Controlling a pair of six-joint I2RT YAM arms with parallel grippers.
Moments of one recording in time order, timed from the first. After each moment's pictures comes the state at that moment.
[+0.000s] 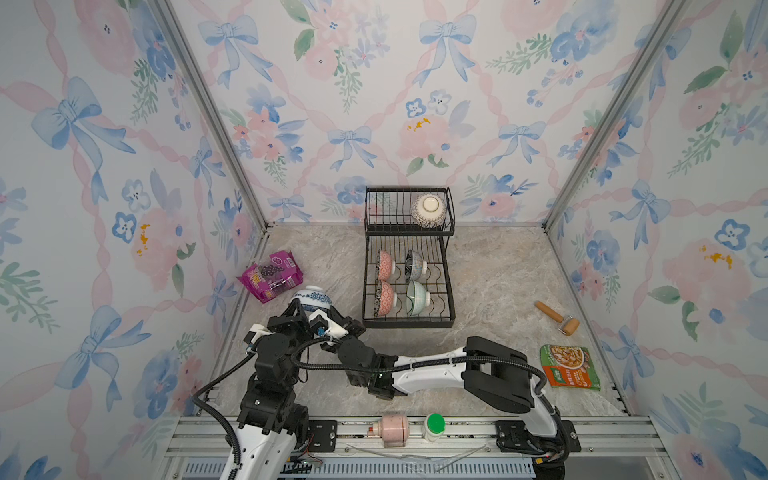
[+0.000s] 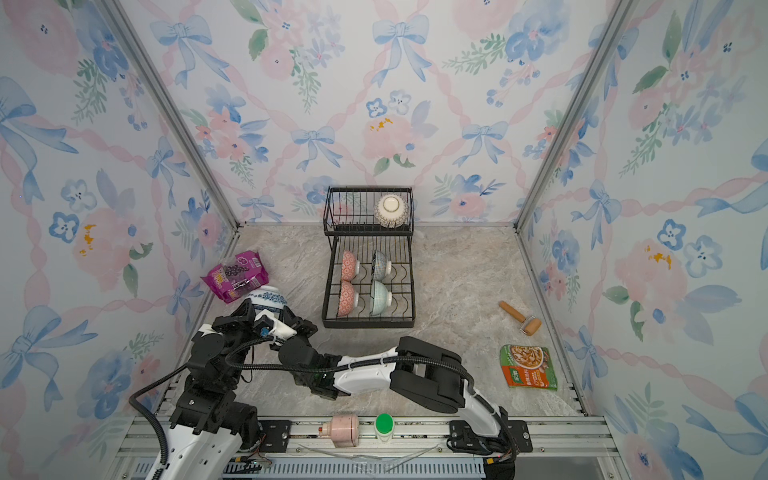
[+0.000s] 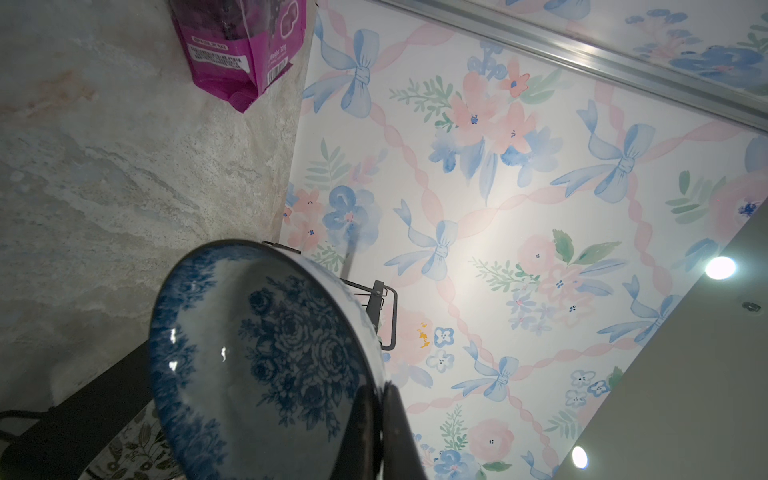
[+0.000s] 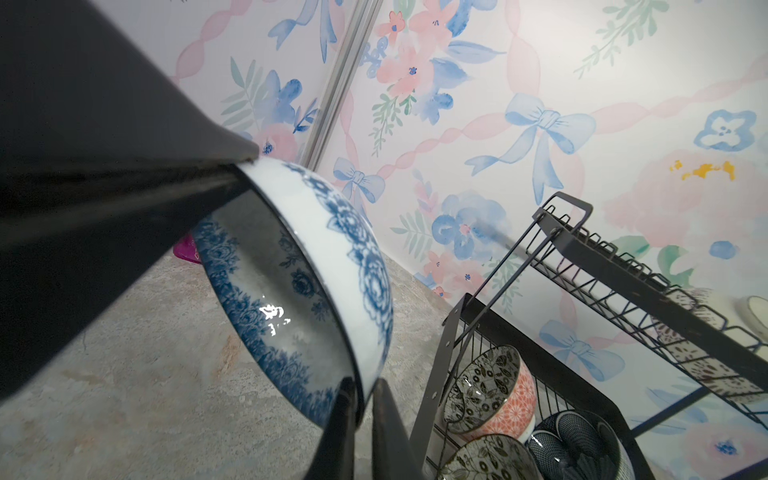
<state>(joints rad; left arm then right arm) -0.20 0.30 0.34 -0.13 -0.30 -1.89 1.35 2.15 1.39 0.76 0.87 -0.43</state>
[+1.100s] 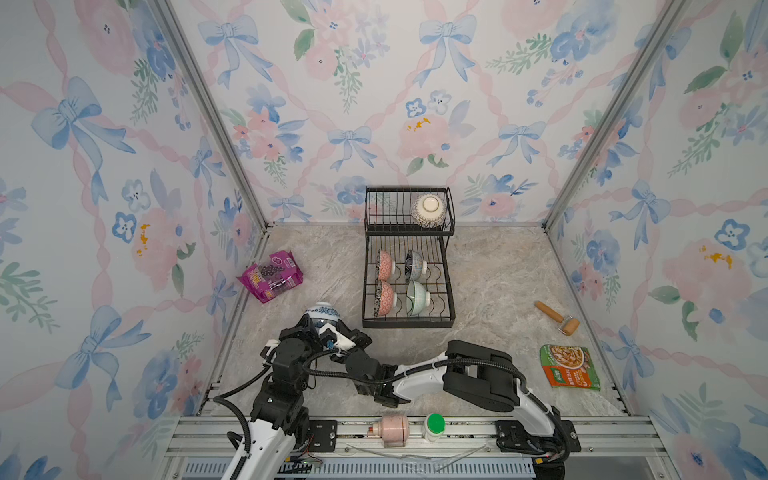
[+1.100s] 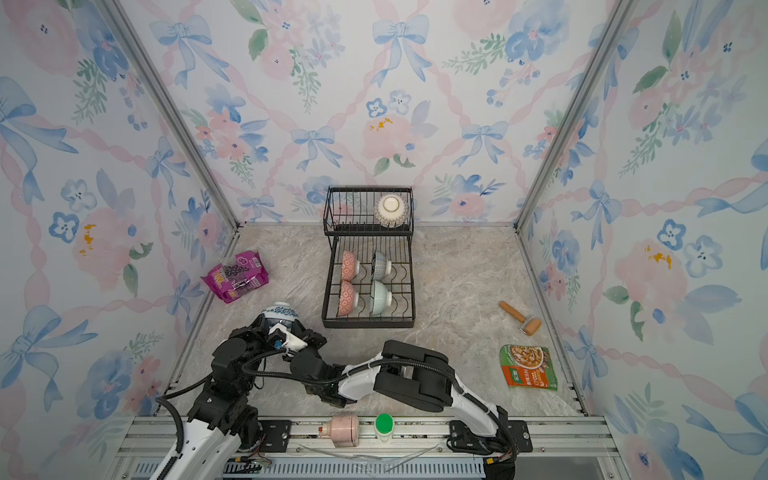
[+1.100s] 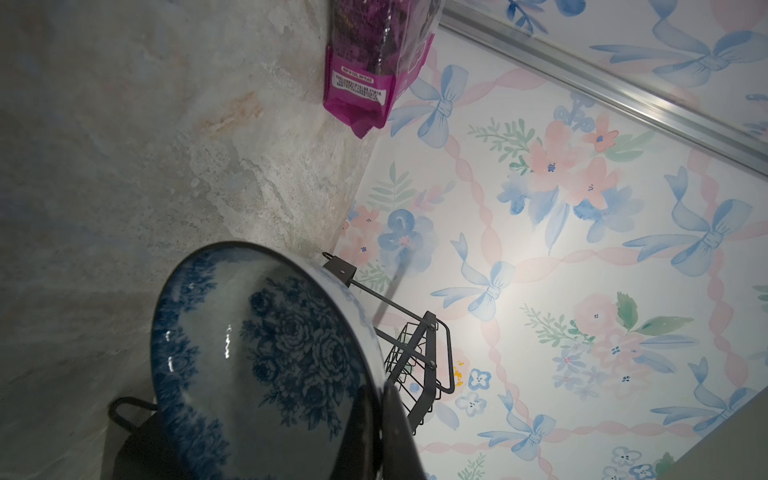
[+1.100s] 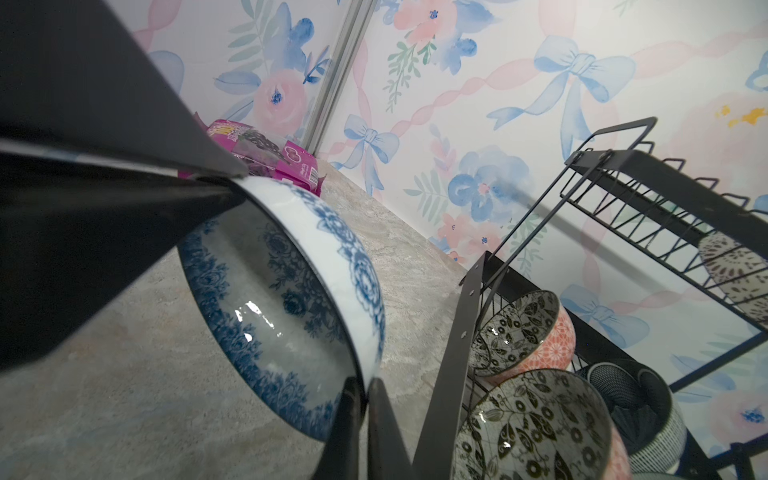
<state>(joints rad) -0.26 0.32 0.14 -0.08 -0.36 -2.06 1.36 2.26 1.28 0.91 0.88 -0.40</state>
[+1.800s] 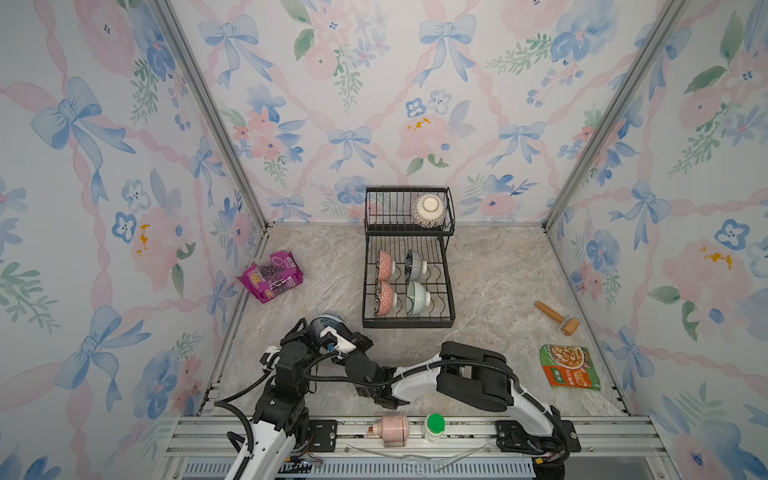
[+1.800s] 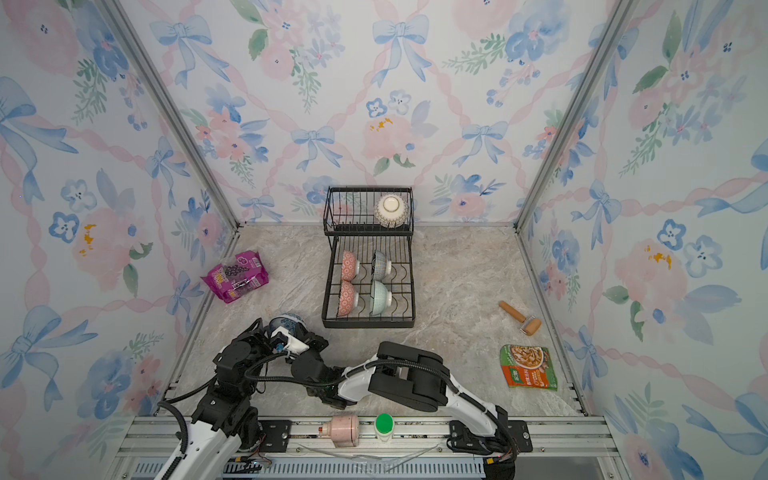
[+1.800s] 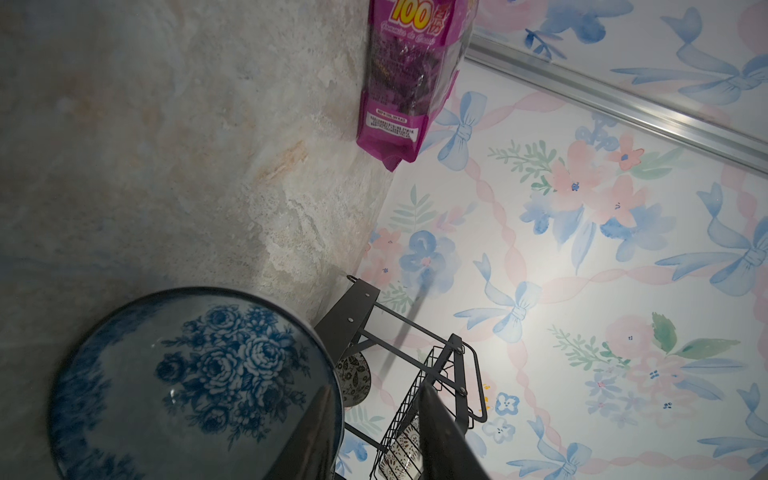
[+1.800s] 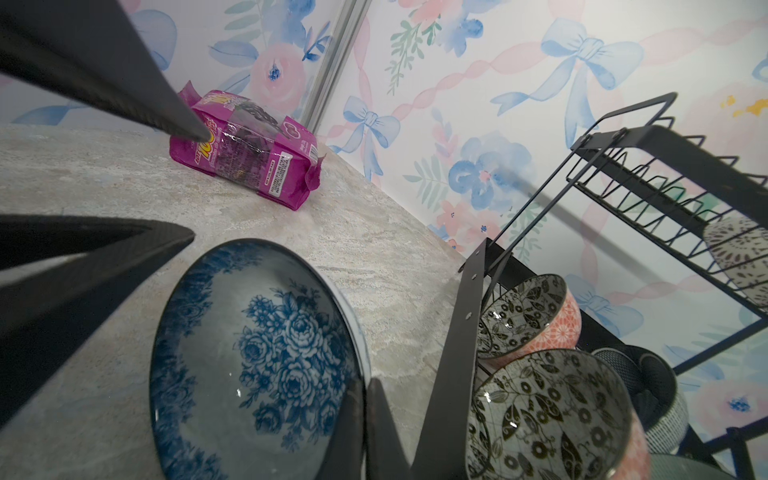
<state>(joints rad) -0.26 0.29 0.09 -0.10 -0.39 -2.05 1.35 2.30 1.28 0.93 0.90 -0.41</state>
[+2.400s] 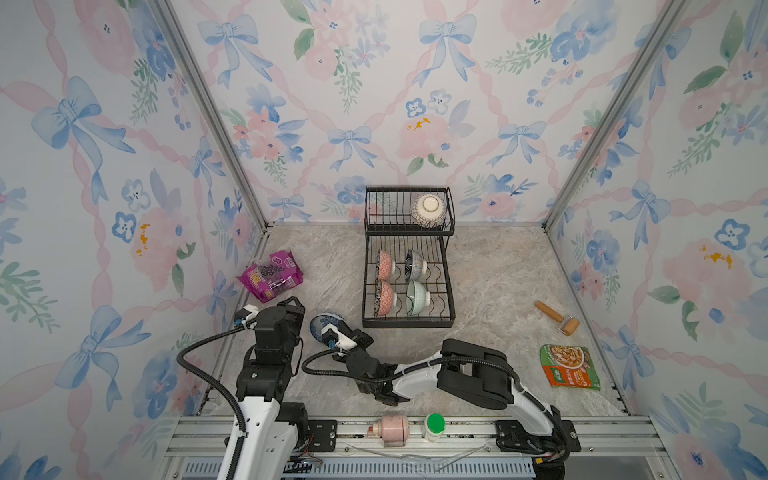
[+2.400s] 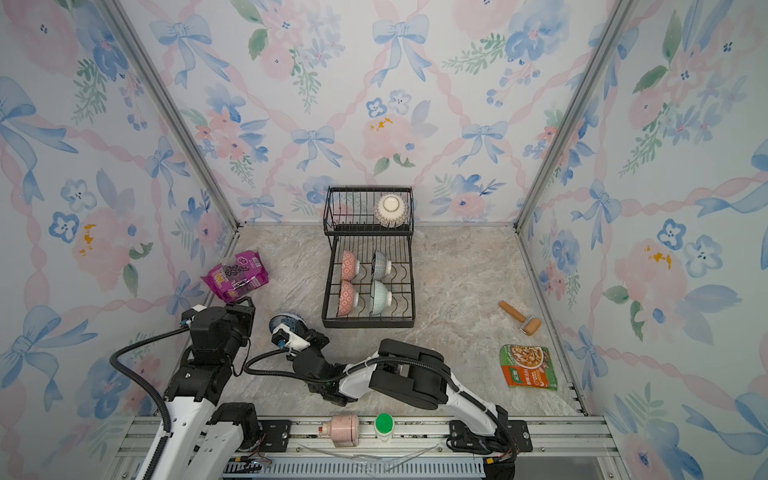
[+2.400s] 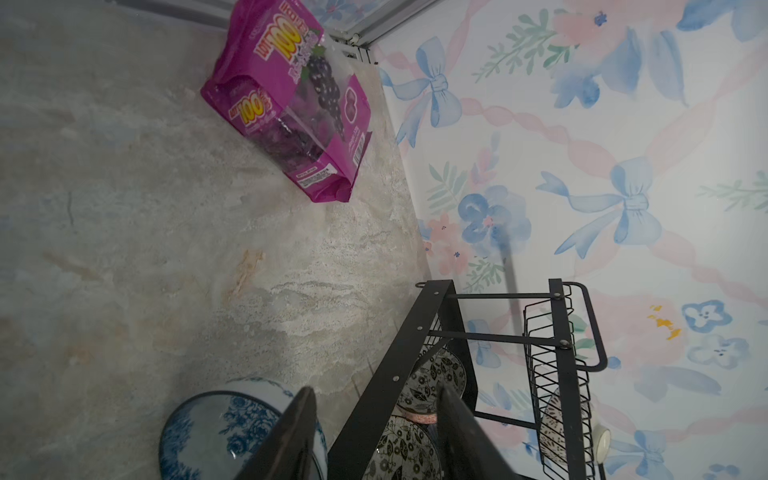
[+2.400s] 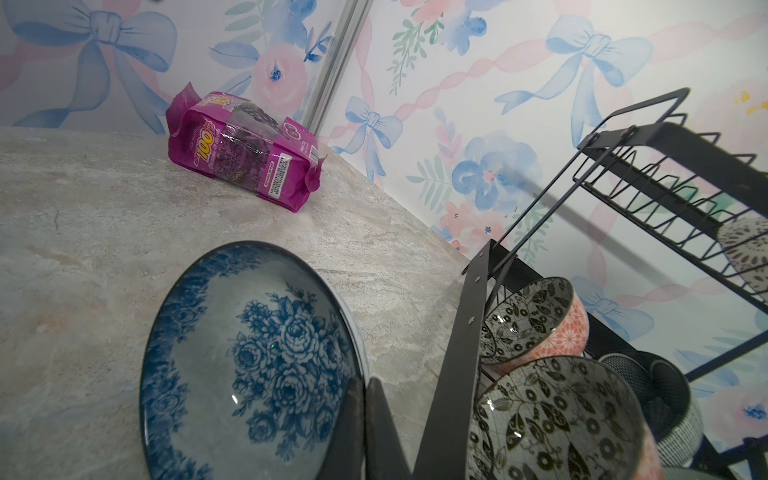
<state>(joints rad) 0.04 0.64 0.62 -0.42 -0.13 -1.11 1.33 2.28 1.26 0.91 0.85 -0.39</state>
